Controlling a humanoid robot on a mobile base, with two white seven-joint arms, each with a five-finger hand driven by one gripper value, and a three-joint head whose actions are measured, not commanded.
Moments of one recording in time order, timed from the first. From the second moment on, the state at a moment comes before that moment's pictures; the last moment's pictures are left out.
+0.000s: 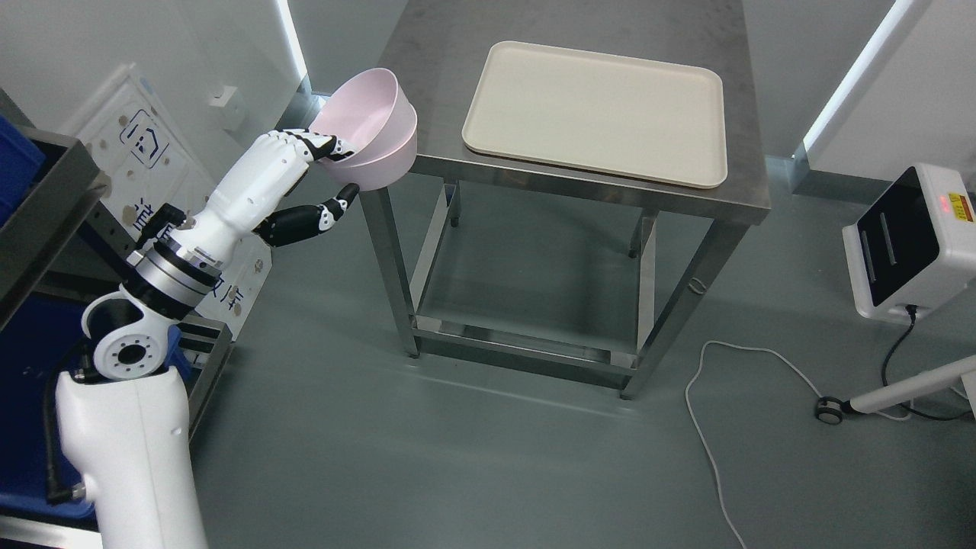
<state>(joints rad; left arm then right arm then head) -0.51 0.00 0.38 -1.53 -0.61 -0.79 -0.68 0.00 0.00 0.00 0.00 0.04 0.04 0.01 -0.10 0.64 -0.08</state>
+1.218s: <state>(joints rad) -0.51 0.00 0.39 -1.53 -0.60 -0.79 -0.68 0.00 0.00 0.00 0.00 0.00 0.03 0.01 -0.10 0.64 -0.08</state>
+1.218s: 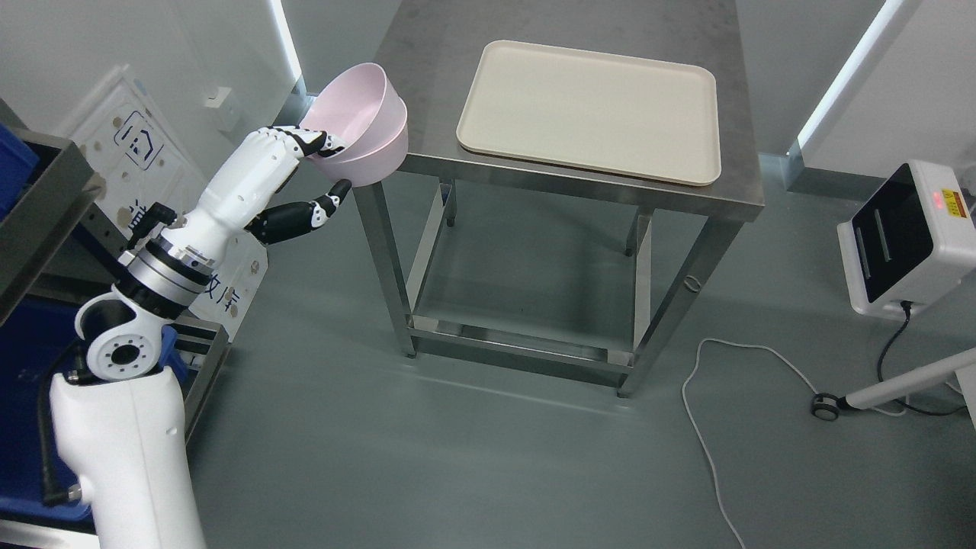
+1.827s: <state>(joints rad) -0.51 0.00 0.40 -1.53 -0.60 -0.79 -0.68 0.00 0.00 0.00 0.00 0.00 0.03 0.01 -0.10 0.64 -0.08</state>
